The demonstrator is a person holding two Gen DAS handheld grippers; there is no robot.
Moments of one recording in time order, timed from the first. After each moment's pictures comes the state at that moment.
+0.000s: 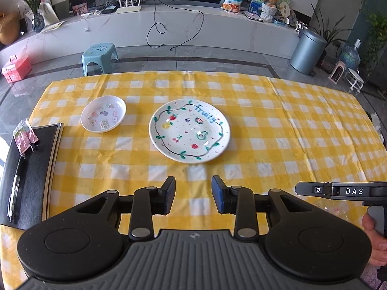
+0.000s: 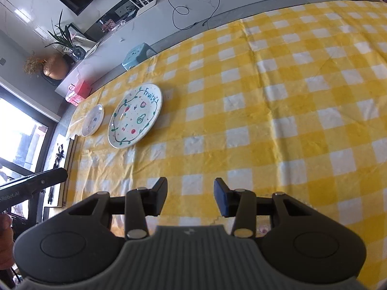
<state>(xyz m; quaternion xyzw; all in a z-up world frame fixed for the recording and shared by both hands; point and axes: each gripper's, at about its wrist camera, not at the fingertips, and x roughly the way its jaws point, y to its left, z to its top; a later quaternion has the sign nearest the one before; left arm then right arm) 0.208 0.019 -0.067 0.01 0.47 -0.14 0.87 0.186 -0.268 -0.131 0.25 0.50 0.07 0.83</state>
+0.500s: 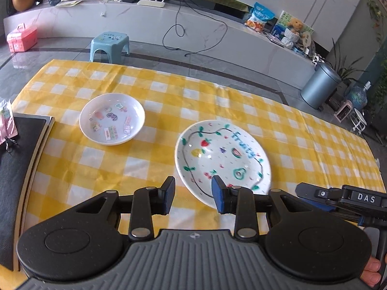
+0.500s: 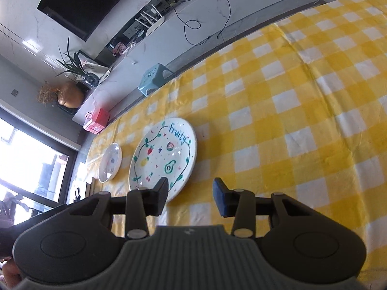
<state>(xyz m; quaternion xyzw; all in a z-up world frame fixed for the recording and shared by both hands) 0.283 0.067 -0.120 -0.09 0.46 -0.13 0.88 0.265 -0.238 -0.165 0.33 0.44 0.08 0.83</state>
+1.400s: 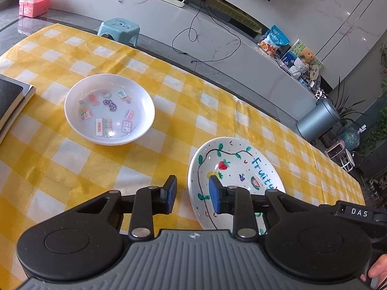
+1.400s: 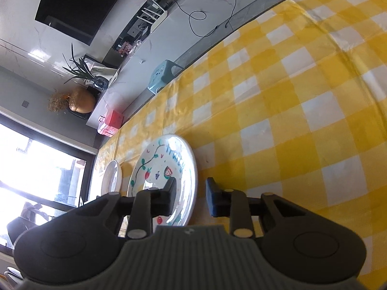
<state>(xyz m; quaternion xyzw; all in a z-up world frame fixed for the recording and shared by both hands) 0.316 0.086 -0.171 -0.20 0.44 -0.12 0.87 0.325 -0.240 -0.206 0.38 0.45 0.13 0.80</state>
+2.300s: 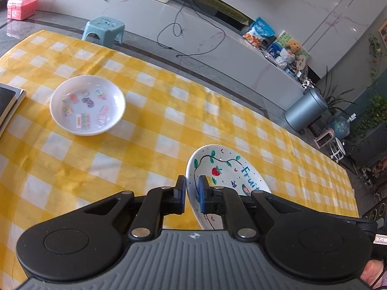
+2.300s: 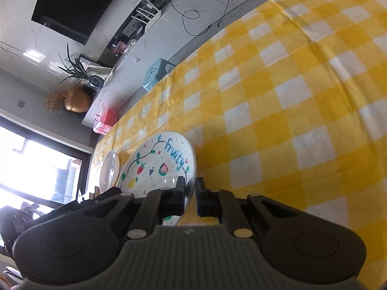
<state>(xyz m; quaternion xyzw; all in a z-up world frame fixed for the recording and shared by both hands) 0.293 0.060 -0.137 -0.19 0.45 -0.16 0.86 0.286 -0.261 -0.196 0.39 0.45 0.11 0.79</state>
